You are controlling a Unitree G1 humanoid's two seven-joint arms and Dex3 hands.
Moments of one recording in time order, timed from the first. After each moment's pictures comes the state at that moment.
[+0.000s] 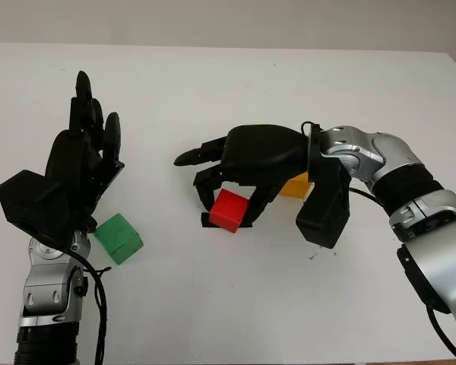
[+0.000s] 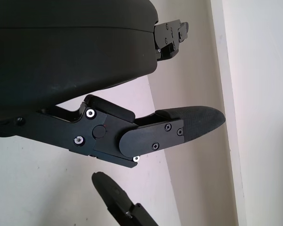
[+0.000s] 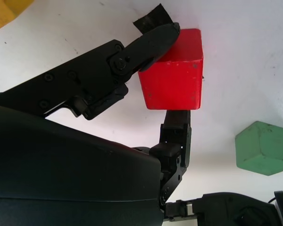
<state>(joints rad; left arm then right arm) -0.25 0.26 0.22 -0.09 -0.12 0.05 -0.10 -1.12 -0.48 0.54 0.92 -0.80 -1.16 0.17</state>
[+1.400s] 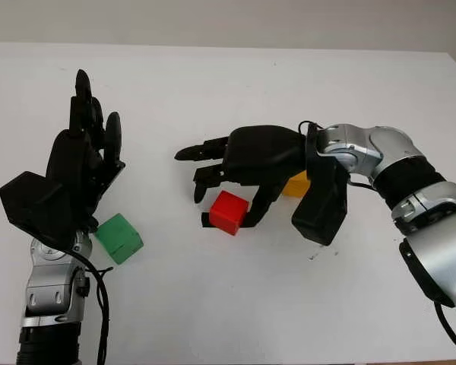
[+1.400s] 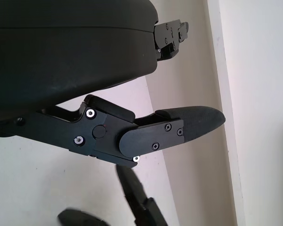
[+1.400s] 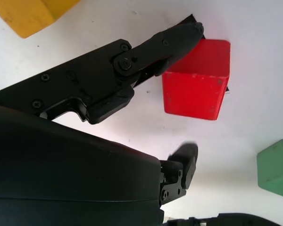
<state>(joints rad) -0.25 0.25 0.22 -0.09 -0.11 0.03 -0.09 -1.17 -0.52 0.58 0.90 -0.82 -1.12 0.21</state>
